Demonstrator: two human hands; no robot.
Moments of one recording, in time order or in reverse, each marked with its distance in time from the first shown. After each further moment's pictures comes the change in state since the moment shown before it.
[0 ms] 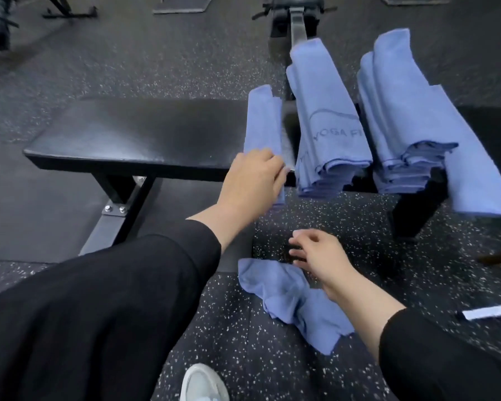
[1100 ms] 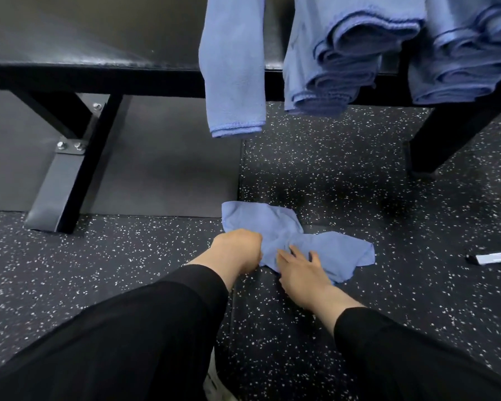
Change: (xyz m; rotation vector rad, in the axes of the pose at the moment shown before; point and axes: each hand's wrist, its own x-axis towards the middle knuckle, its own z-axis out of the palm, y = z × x) left_hand -0.160 0.047 0.154 -0.047 -1.334 -0.375; right_hand 0.056 0.209 -0.007 -1.475 -0.511 -0.182
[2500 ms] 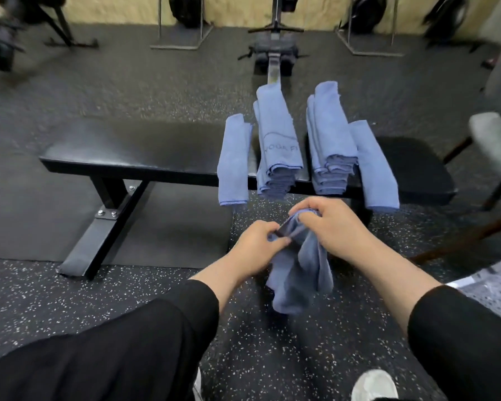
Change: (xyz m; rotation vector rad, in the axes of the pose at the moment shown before) left_hand -0.217 0.077 -0.095 -0.787 0.689 0.418; right_hand -0.268 -0.019 -0.255 0.691 0.741 -0.158
